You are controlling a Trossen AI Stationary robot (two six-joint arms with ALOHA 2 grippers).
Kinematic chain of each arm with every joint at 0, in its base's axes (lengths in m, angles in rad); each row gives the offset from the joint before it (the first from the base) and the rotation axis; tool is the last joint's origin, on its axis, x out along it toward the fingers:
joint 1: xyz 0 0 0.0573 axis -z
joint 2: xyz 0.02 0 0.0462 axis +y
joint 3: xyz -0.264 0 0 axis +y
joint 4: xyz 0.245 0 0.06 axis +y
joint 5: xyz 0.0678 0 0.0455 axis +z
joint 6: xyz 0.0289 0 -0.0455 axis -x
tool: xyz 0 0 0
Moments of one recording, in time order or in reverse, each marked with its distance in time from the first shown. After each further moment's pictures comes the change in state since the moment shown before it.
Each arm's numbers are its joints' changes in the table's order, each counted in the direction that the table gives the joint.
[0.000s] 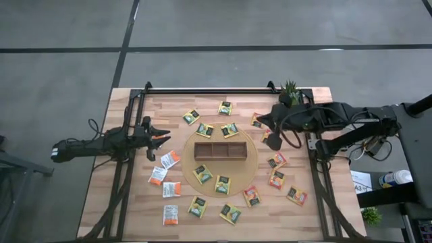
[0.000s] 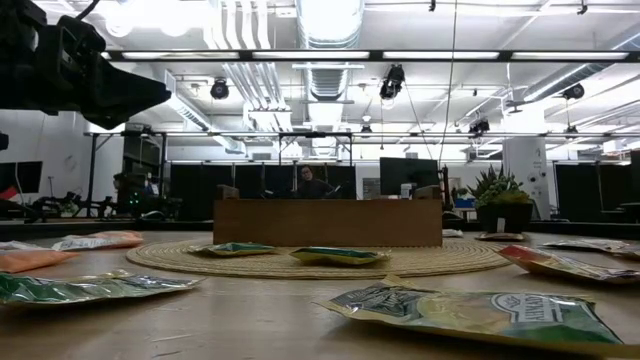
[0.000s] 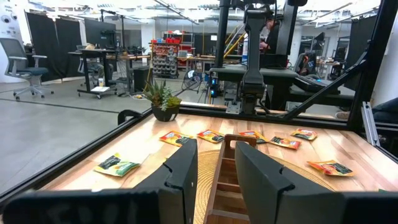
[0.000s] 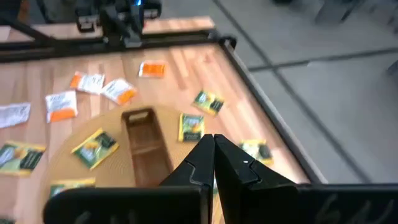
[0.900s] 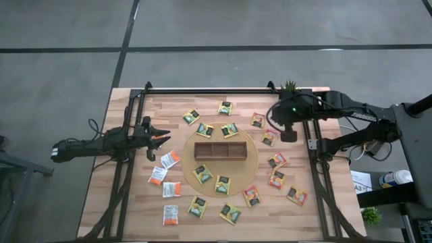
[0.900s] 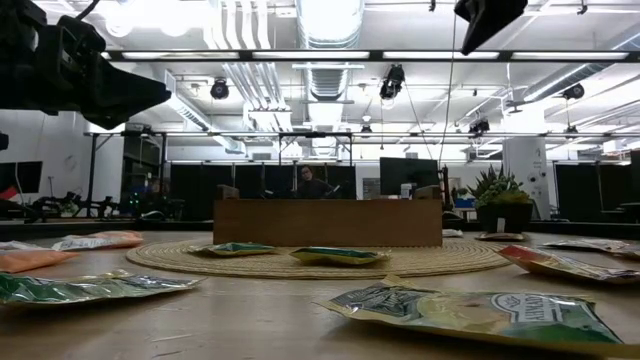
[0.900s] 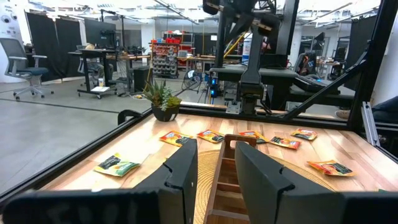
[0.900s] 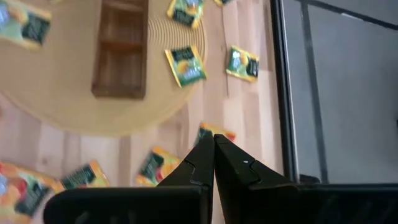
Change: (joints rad) left arm 0.000 0.000 0.000 0.000 0.000 0.000; right arm 0.259 0.003 0.001 0.366 0.221 0.472
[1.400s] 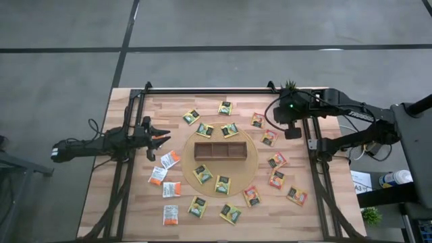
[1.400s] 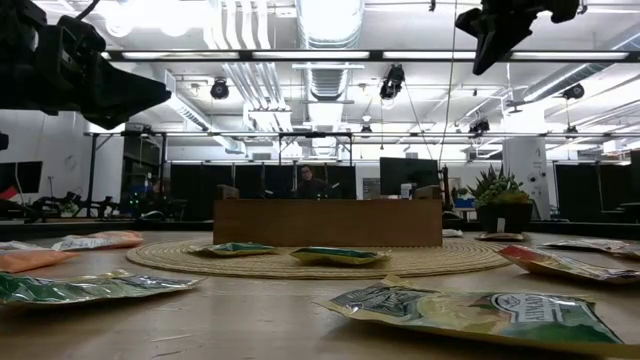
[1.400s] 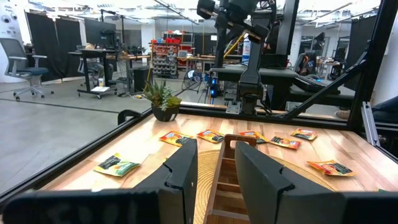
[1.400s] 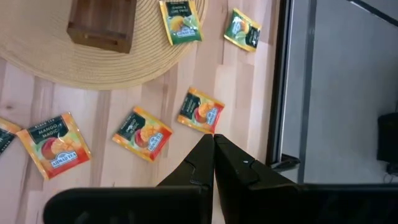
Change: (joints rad) left arm 0.000 0.000 0.000 0.000 0.000 0.000; right arm 0.080 0.000 0.034 0.055 -0.005 0.166
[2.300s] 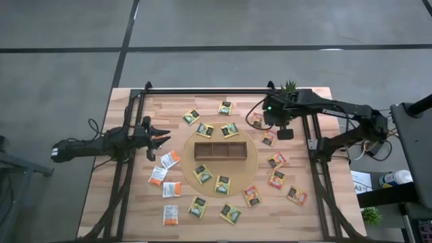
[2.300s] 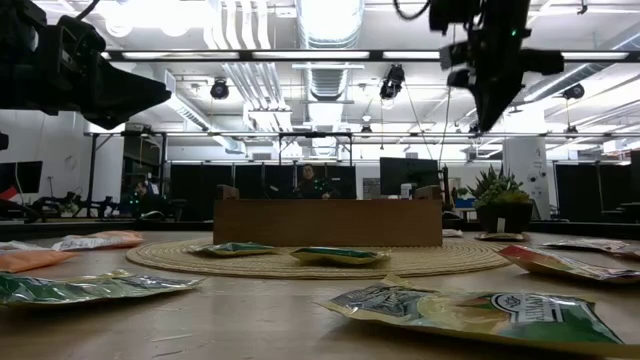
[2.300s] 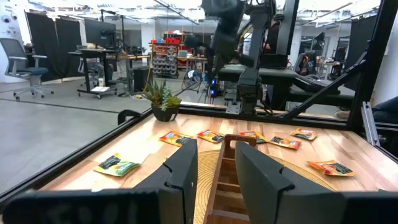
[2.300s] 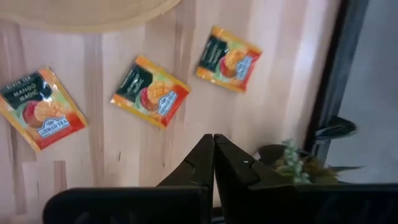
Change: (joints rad) left arm 0.000 0.000 0.000 0.000 0.000 0.000; right arm 0.106 0.183 0.142 -0.018 0.003 -0.004
